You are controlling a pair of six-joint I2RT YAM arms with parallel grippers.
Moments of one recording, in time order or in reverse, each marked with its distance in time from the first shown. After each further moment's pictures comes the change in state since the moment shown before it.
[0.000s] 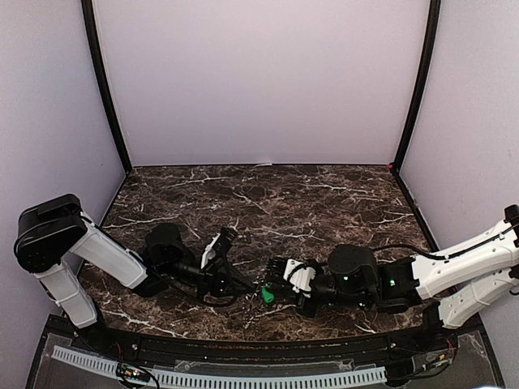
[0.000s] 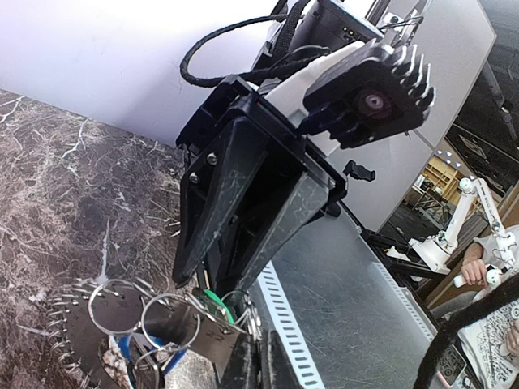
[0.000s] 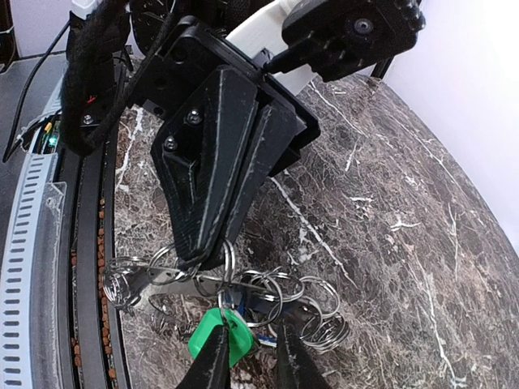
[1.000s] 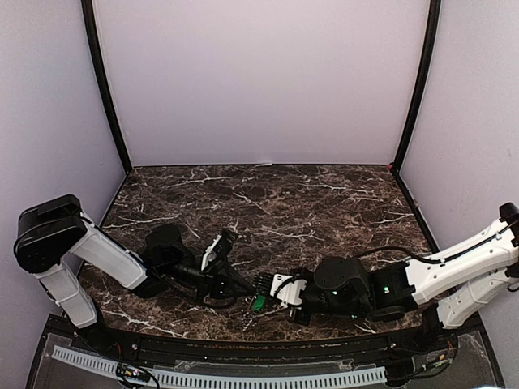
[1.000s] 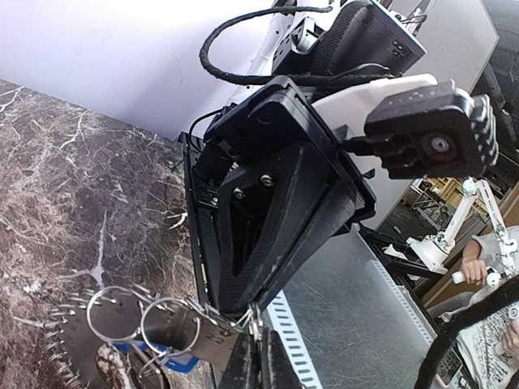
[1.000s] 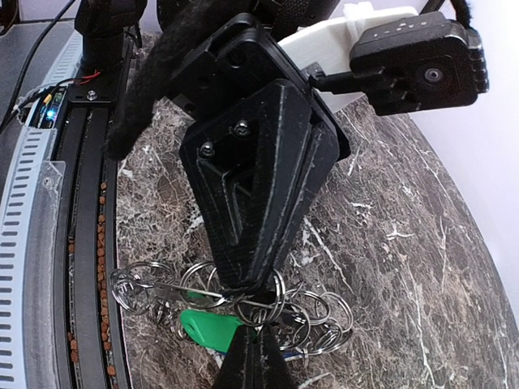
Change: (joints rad) left arm 0.000 -0.002 -0.004 -0.018 -0.016 -0.004; right arm 0.090 0.051 0.077 -0.074 0.103 -0.068
